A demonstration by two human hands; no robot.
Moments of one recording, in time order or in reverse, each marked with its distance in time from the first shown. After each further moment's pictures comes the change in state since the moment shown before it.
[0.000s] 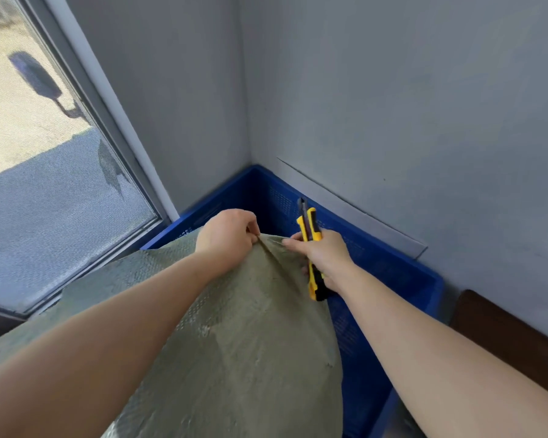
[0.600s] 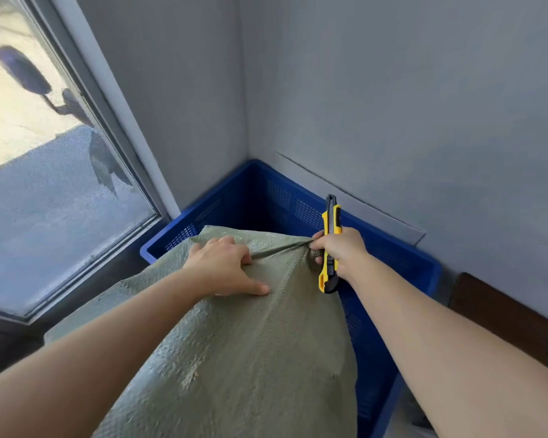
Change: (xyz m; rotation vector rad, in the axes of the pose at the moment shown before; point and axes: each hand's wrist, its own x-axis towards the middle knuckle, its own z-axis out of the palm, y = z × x) left_hand -0.046 -0.041 -0.018 0.342 -0.503 0.047; right_hand -0.006 0.006 0.011 0.107 0.205 0.157
